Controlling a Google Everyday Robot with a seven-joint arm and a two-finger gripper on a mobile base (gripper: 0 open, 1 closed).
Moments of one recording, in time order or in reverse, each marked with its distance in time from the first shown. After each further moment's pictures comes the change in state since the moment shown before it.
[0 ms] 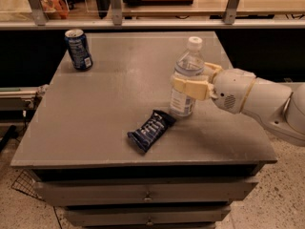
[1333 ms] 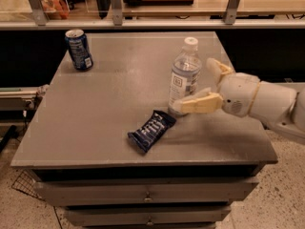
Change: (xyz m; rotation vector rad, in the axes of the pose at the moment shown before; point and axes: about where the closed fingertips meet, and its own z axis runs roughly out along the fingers) arm 0.010 -0.007 -0.016 -0.047 0.011 -0.068
